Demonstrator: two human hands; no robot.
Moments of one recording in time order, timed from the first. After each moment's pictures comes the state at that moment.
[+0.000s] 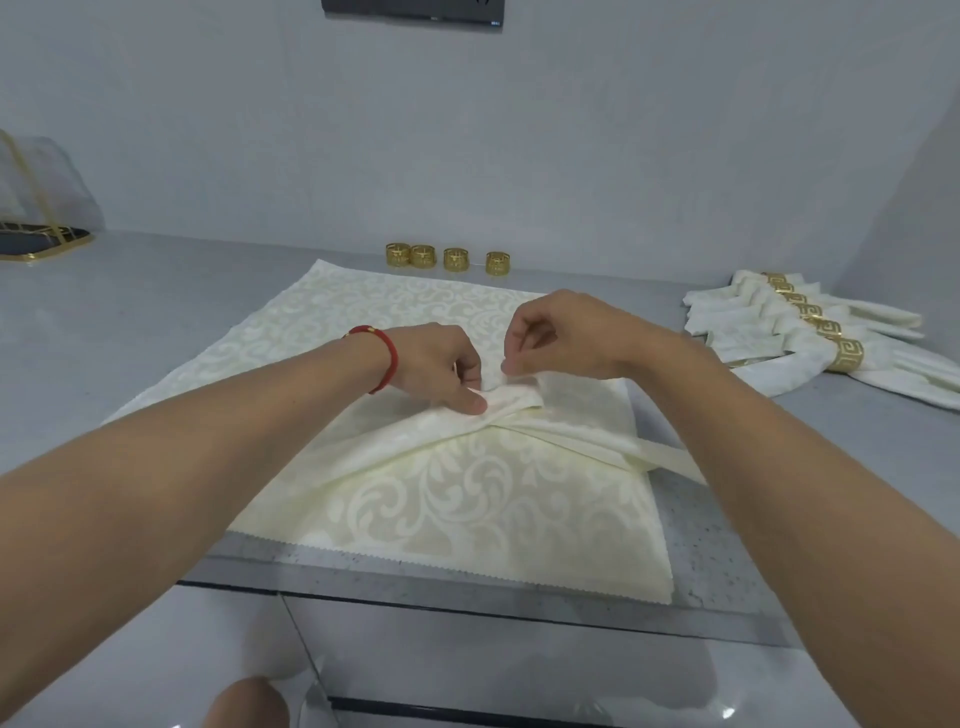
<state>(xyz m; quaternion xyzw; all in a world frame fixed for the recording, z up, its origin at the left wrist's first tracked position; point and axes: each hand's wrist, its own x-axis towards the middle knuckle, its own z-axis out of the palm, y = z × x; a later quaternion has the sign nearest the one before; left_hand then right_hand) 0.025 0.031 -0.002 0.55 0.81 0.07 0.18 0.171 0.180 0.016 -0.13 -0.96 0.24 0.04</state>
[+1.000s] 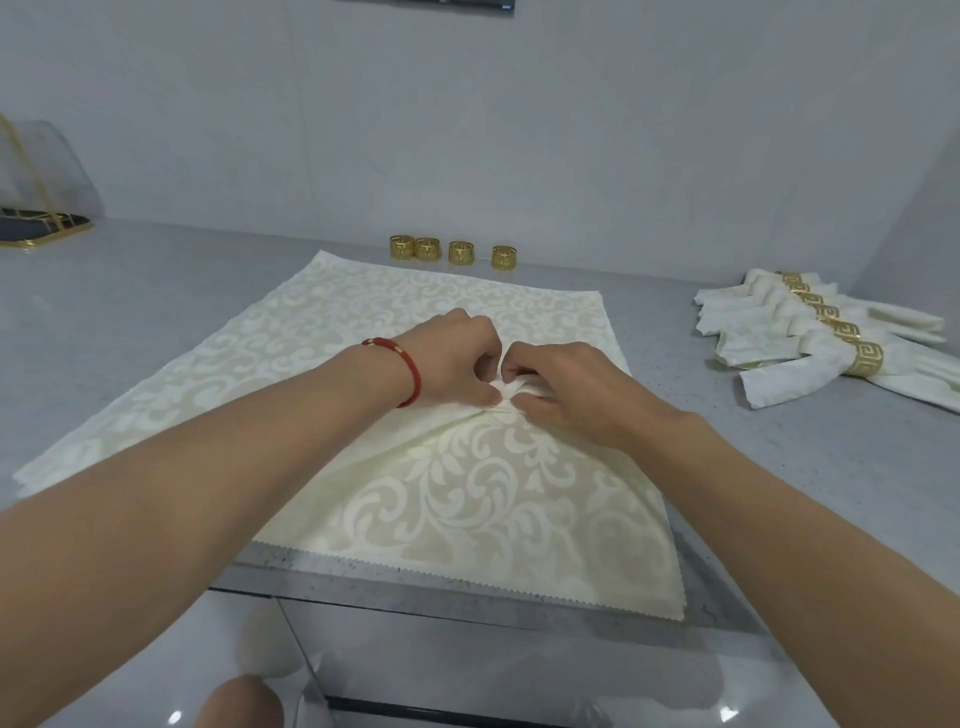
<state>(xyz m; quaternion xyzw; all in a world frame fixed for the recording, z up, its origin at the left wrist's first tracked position) 0.034 0.040 -0.016 0.59 0.79 0.14 0.04 0.181 0.173 -0.043 -0.07 -0.98 0.11 0.14</state>
